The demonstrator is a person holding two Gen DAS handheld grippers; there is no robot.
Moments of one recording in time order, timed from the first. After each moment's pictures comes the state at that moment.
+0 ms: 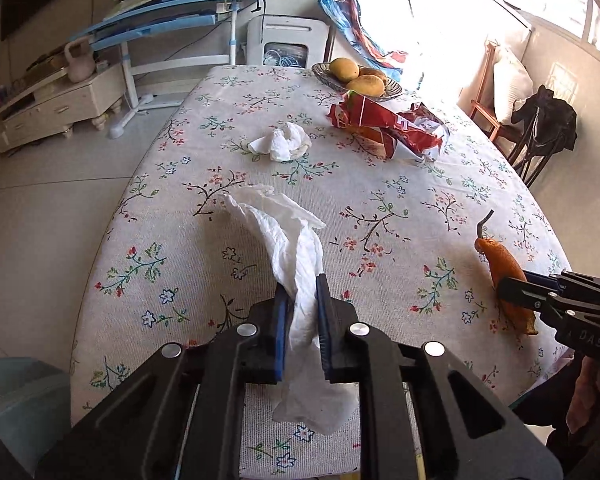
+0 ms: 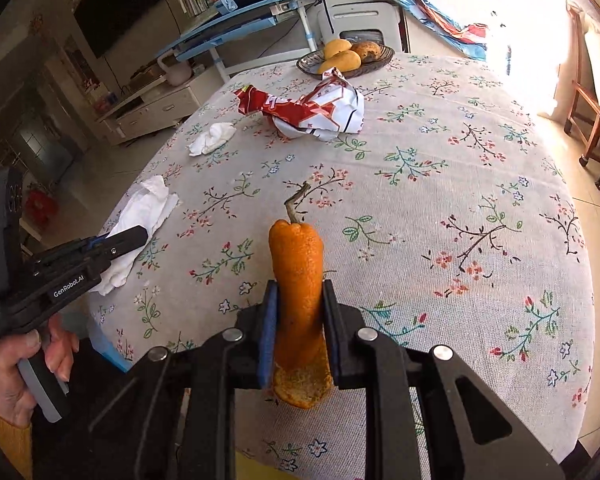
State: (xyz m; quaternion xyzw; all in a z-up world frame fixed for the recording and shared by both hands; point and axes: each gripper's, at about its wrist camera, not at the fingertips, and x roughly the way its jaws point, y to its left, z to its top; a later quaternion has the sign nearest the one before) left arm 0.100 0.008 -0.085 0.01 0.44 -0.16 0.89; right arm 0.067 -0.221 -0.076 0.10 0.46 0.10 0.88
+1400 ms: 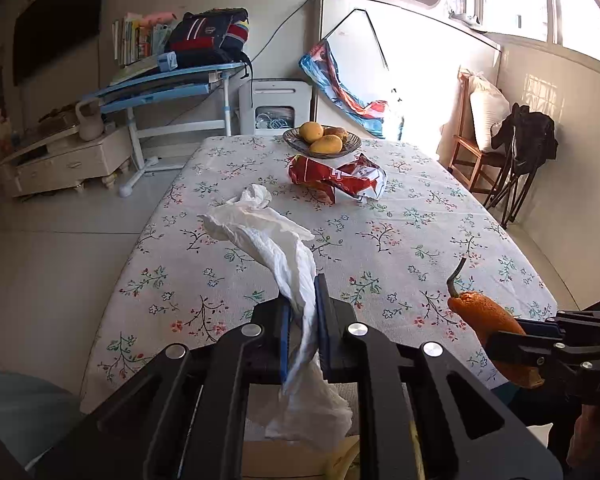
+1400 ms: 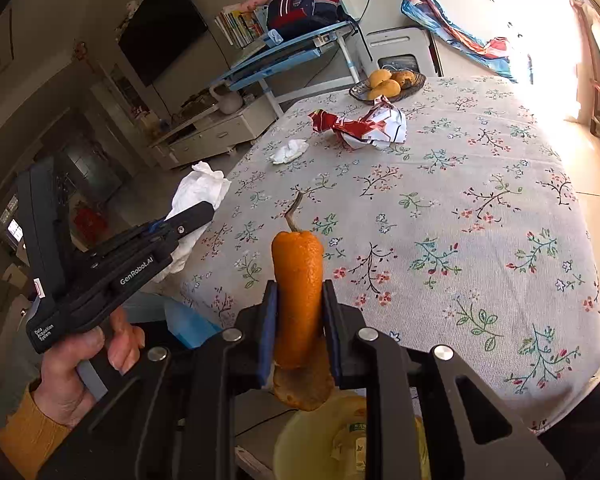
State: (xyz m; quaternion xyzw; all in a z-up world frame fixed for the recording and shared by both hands) left arm 0.010 -0.017 -0.035 0.04 0.32 -0.16 0.93; right arm -0.017 -0.222 -0.048 0.16 0.39 0.18 0.89
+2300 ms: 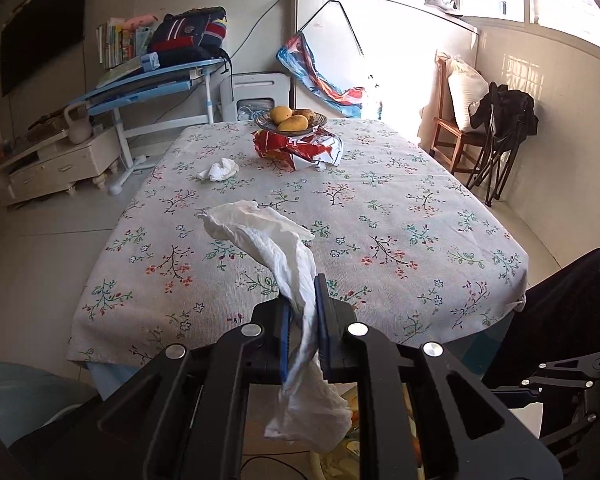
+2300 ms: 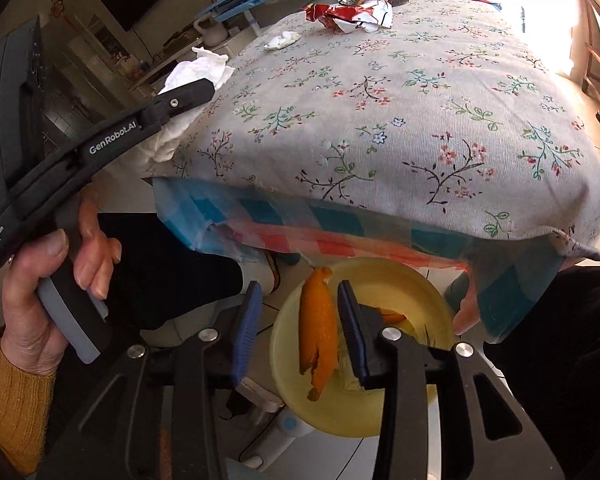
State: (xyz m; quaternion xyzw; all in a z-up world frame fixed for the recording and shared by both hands) left arm -0.054 -0.037 -0.047 0.06 0.33 -0.18 0.92; right arm -0.088 -0.202 -0.098 0.13 0.49 0.16 0.85
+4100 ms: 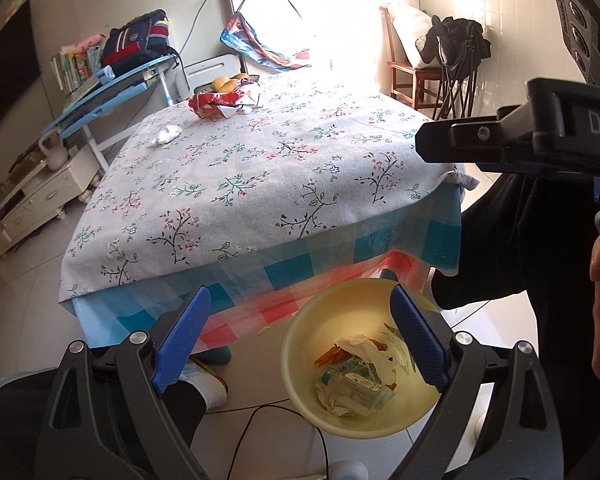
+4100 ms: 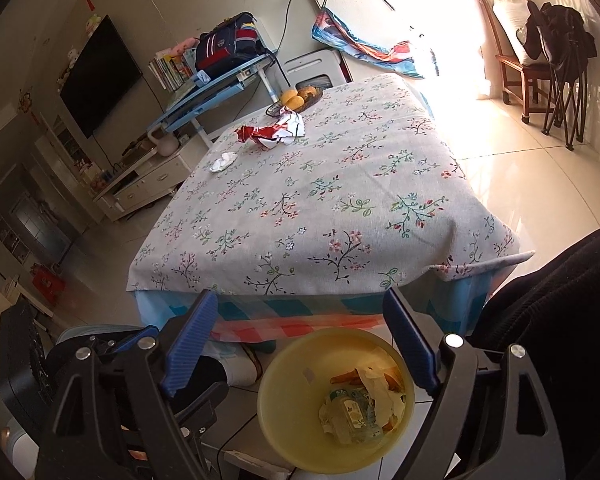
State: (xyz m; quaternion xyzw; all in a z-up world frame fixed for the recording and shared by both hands) left arm -0.162 -0.067 -0.078 0.17 0.35 -0.22 0.89; right arm -0.127 -0.252 -0.058 0.21 0.36 0.04 0.91
